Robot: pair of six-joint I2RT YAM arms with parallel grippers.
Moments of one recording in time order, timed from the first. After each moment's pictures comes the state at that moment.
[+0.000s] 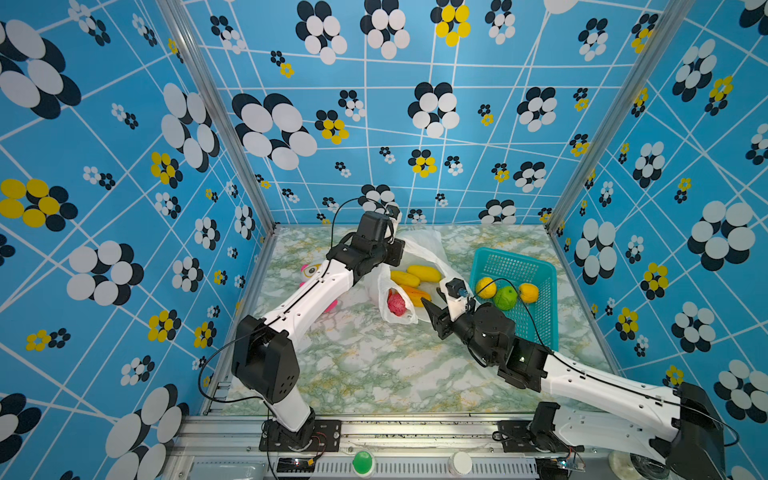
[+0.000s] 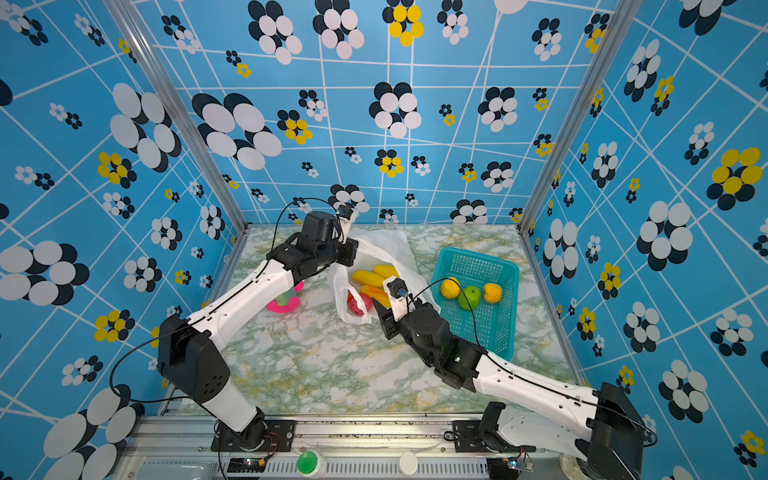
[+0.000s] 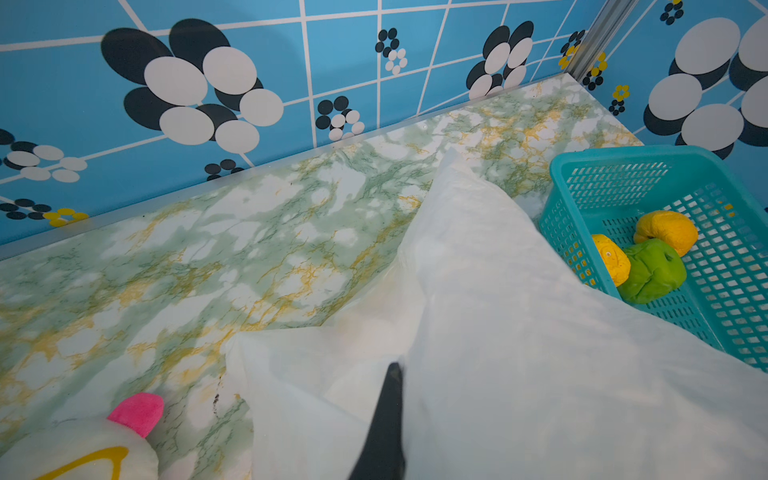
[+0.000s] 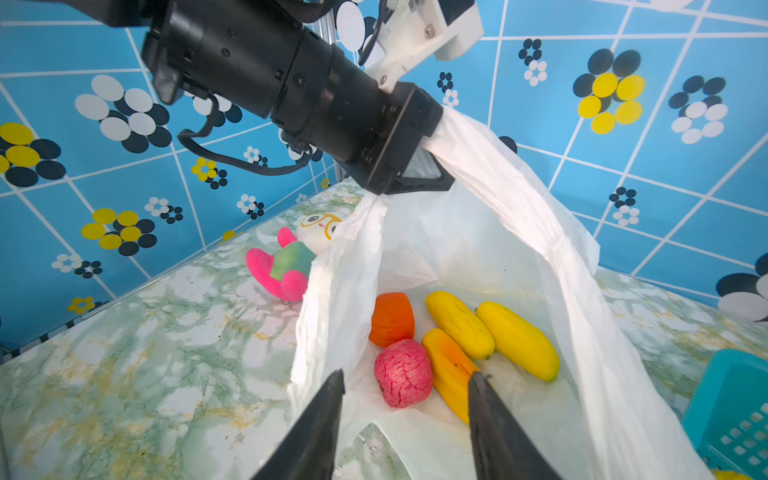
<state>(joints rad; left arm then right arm) -0.50 1.66 1.51 -0.43 0.05 -0.11 1.00 1.03 0.67 0.20 0.41 0.03</state>
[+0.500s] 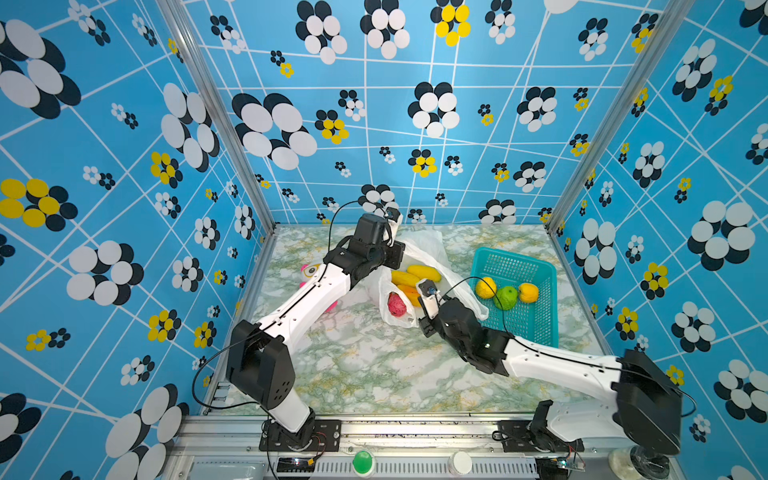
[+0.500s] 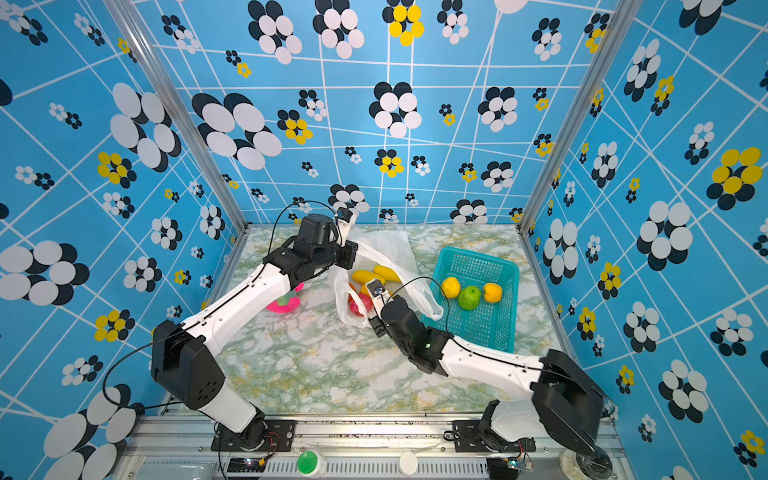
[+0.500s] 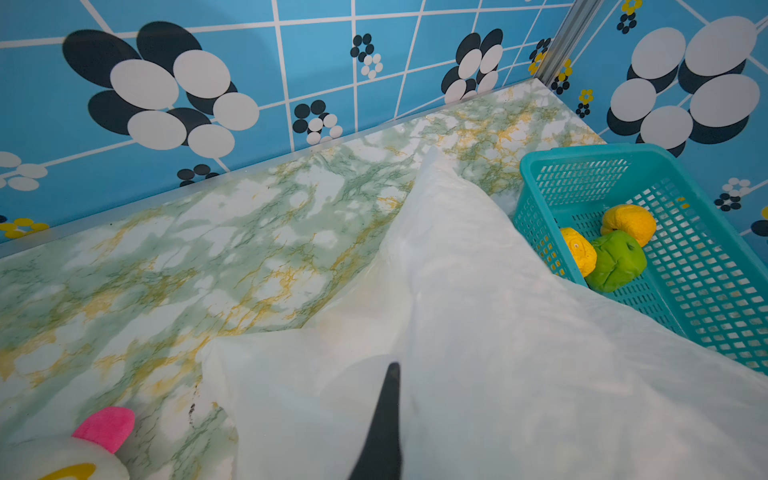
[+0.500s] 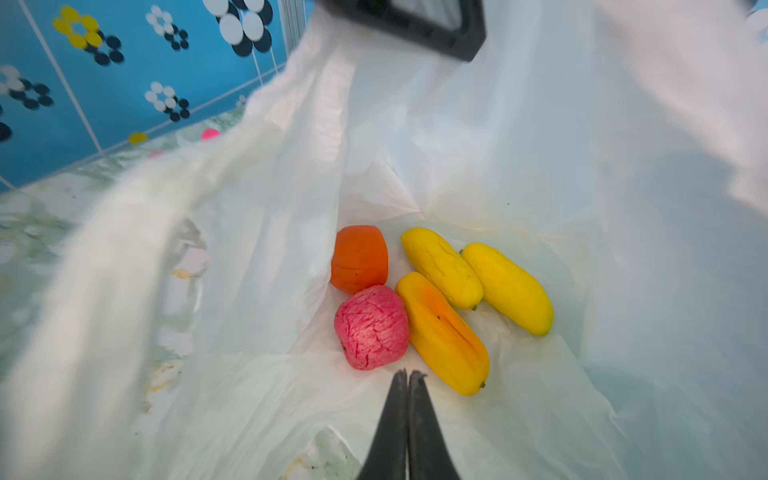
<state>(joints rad) -0.51 1.61 1.45 -0.39 0.12 -0.10 0.98 1.43 0.80 0.19 0.45 0.03</state>
